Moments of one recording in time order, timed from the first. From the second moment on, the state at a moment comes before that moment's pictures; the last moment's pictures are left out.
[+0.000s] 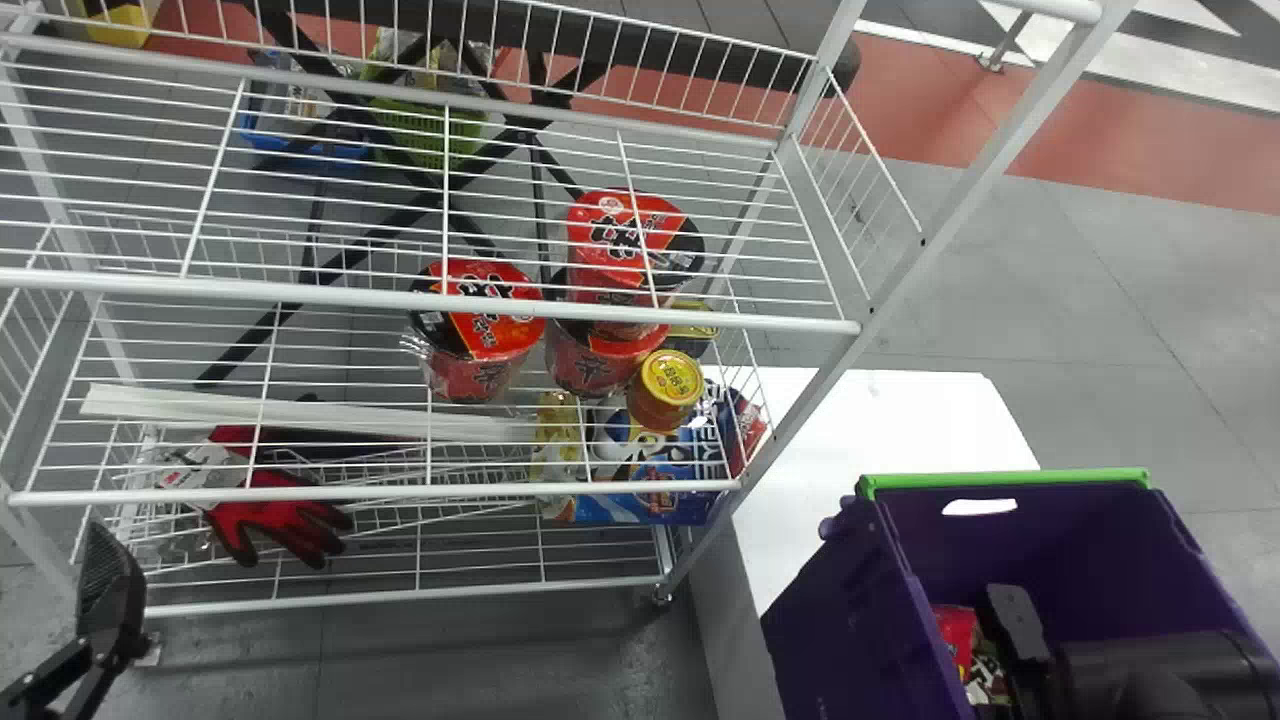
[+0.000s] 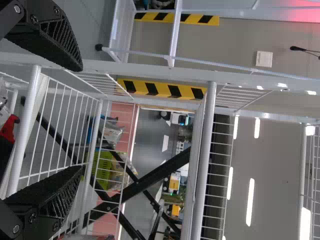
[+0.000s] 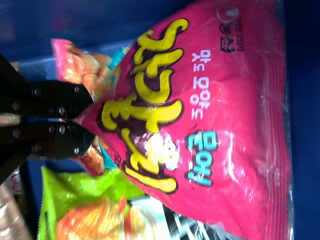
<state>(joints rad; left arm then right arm) 0.59 0.15 -0.16 -1.60 0.17 -0.56 0.20 0.22 -0.52 -0.30 -1.26 -0.02 1.12 0.59</state>
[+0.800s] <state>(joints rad) 0.59 0.15 -0.16 -1.60 0.17 -0.58 0.20 0.29 -0.48 -0.41 -1.36 -0.06 1.18 0.61</state>
